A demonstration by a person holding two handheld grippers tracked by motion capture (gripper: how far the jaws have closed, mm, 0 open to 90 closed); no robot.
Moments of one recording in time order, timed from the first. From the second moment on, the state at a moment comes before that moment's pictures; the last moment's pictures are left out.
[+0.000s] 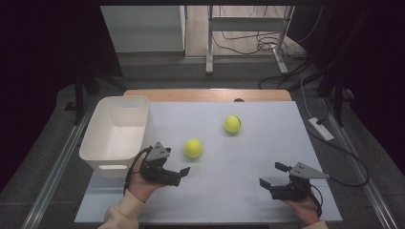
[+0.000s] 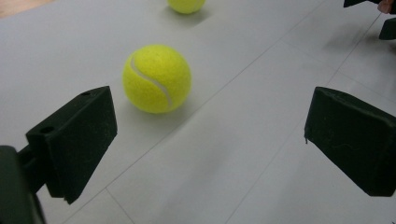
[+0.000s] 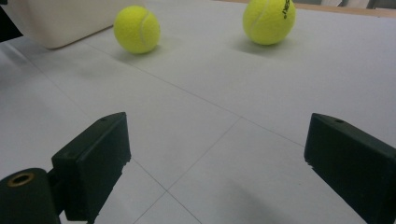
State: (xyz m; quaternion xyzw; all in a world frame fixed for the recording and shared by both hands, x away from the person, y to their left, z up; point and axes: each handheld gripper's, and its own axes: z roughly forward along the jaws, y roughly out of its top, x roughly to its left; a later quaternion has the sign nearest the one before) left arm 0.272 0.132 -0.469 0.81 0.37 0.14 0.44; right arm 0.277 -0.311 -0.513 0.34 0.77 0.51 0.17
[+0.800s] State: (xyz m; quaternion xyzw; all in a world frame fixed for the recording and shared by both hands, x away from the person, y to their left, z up) left arm 0.298 0.114 -0.454 0.83 0.36 0.13 0.42; right arm 0.276 -0.311 -0.514 0.34 0.77 0.51 0.17
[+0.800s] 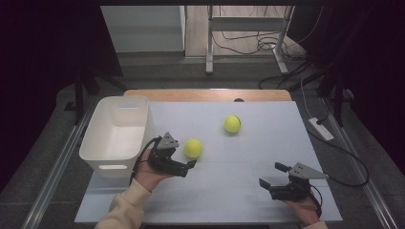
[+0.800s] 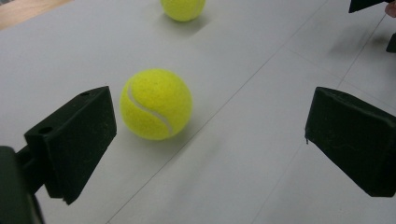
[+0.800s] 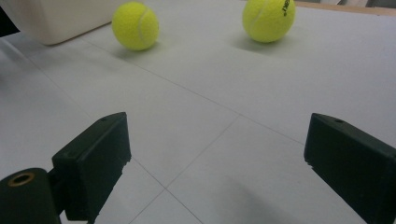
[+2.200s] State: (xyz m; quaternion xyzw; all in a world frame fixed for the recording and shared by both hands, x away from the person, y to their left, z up) left arm 0.355 0.094 -0.458 0.85 0.38 0.10 0.35; right arm 0.276 -0.311 -0.515 0.34 0.78 0.51 0.17
